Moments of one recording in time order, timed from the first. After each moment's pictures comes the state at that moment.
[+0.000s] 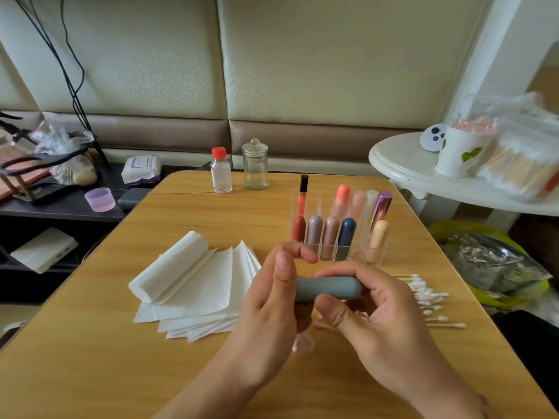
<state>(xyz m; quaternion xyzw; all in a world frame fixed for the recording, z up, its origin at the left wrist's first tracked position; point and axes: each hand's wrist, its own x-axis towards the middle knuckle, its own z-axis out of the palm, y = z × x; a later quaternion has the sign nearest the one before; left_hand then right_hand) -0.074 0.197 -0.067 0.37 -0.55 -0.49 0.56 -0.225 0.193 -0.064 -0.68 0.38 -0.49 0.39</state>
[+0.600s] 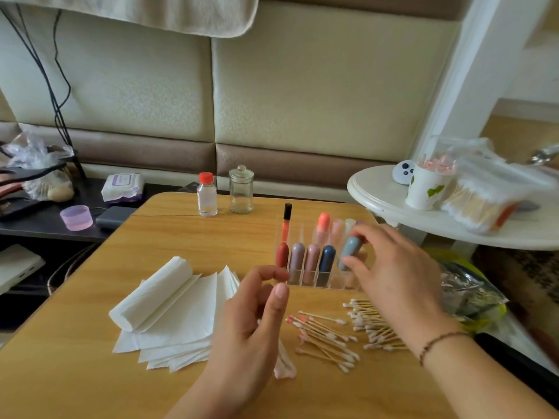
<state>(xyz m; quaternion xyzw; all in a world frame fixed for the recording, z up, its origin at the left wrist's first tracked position) -0.067 0.187 -0.074 0.43 -0.61 -0.33 0.58 -0.266 0.125 -0.027 -0.72 0.62 -0.28 -0.14</state>
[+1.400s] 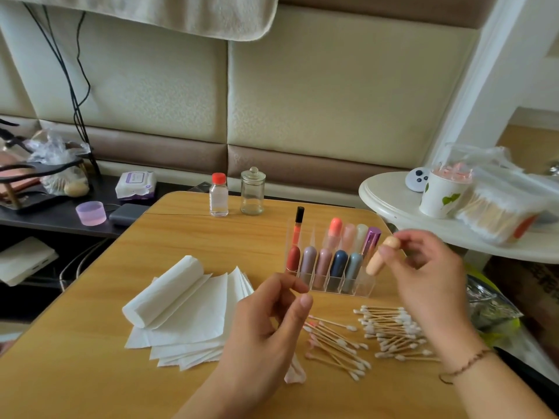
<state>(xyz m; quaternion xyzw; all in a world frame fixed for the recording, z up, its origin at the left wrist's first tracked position) -0.065 0.184 -0.075 0.42 -0.63 -0.30 0.57 -0.279 0.118 -0.033 -0.58 0.62 -0.52 0.12</state>
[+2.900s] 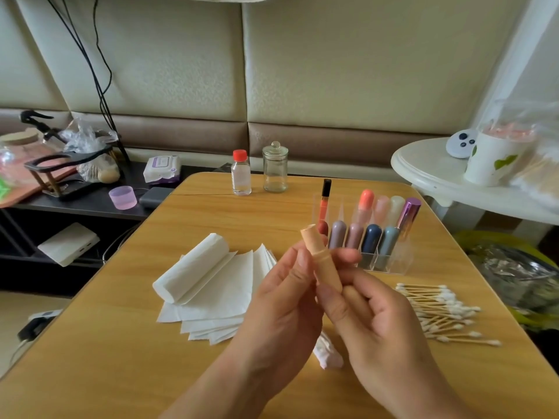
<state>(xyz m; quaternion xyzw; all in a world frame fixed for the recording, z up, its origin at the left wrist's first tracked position) -0.066 0.185 -0.068 0.18 -0.39 -0.69 0.59 -0.193 0.199 -0.059 -0.67 0.40 -0.49 0.39</state>
